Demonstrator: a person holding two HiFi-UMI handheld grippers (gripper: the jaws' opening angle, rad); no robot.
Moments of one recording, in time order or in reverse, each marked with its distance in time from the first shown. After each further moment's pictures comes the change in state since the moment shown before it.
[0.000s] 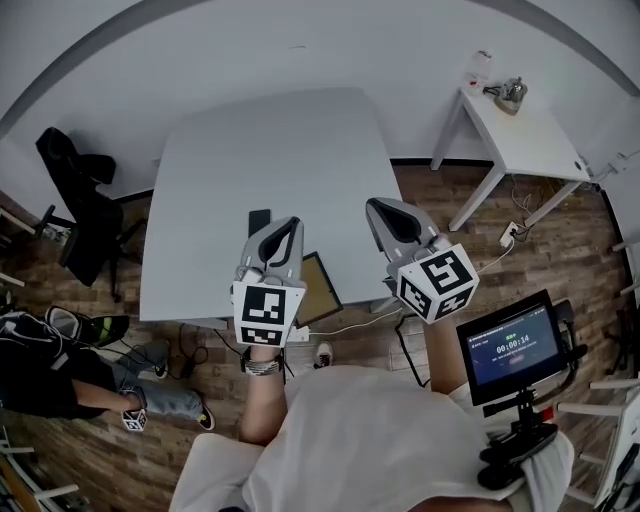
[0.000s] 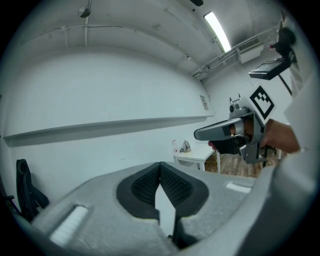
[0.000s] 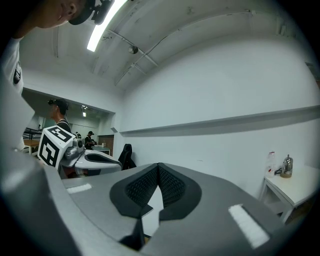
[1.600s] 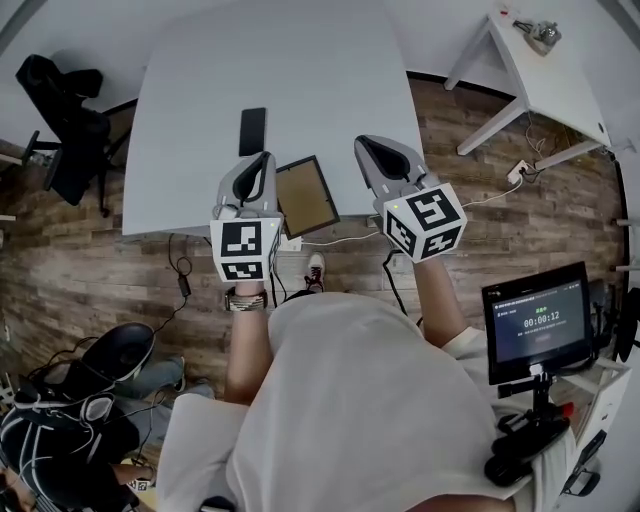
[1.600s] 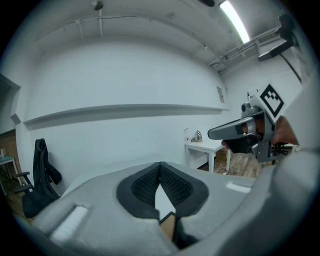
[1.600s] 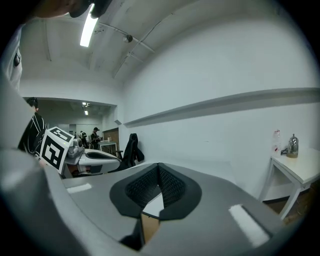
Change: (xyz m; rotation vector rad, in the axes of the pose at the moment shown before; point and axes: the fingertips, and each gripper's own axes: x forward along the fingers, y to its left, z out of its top) left arm -0.021 0.020 -0.107 -0.135 0.130 0.139; right arm 0.021 0.026 -0.097 0.080 0.147 0.061
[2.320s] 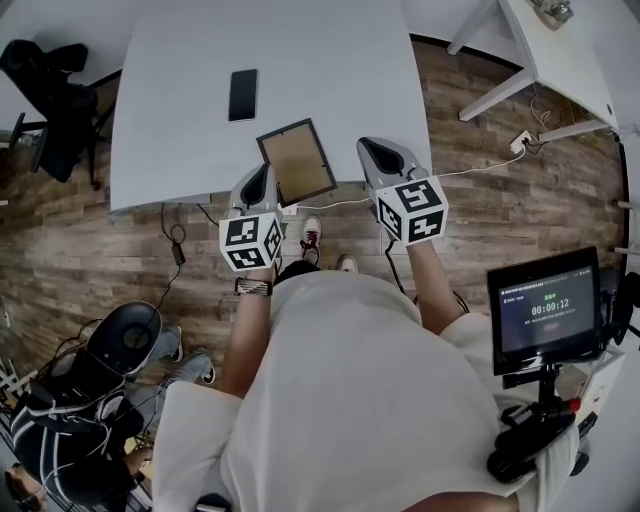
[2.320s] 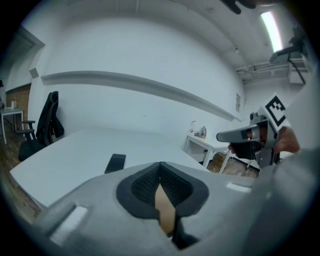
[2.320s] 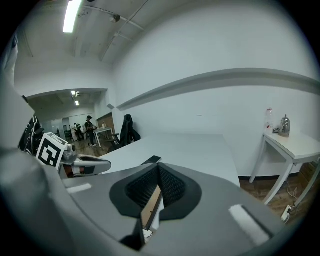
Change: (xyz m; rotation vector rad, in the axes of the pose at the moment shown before) left arm -0.020 -0.028 -0.139 -0.310 0.140 0.019; right arm -0.014 -0.002 -0.117 0.072 0.222 -0.051
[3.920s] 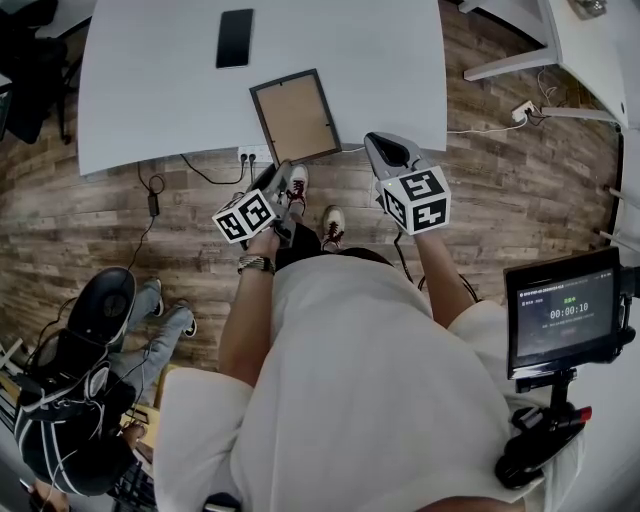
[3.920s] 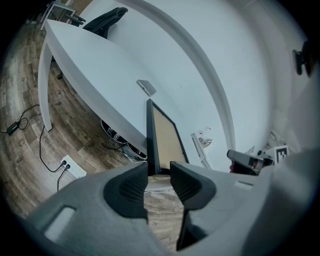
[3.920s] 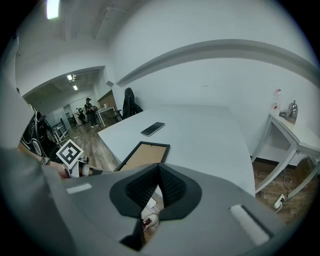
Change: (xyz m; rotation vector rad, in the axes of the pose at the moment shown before) left arm 0.000 0.002 -0.191 -0.770 0.266 -0.114; right arm 0.009 0.014 -0.108 -0.002 0.295 0.038
